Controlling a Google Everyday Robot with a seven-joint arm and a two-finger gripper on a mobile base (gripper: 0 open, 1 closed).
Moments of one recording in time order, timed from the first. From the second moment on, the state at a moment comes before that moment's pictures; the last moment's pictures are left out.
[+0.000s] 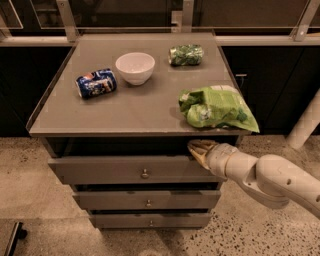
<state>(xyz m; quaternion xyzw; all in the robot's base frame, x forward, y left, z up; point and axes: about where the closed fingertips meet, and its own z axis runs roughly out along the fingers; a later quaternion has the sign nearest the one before) 0.580 -0.132 0.681 -0.37 0.73 0.12 0.56</state>
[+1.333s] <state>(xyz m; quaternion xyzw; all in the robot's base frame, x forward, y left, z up) 0.540 -0.130 0.687 -0.43 0.76 0.15 0.47</state>
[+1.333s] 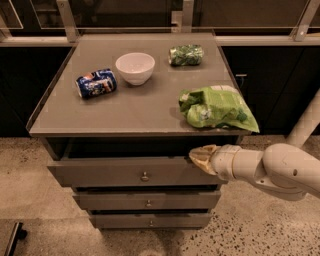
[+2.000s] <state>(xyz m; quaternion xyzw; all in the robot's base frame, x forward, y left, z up) 0.554 -0.131 0.718 -0.43 0.73 0.12 0.51</state>
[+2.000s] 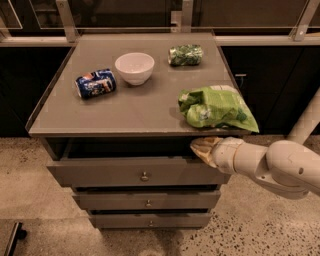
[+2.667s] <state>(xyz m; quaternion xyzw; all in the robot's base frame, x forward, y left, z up) 0.559 -0.126 0.701 -0.42 0.75 0.12 0.50</state>
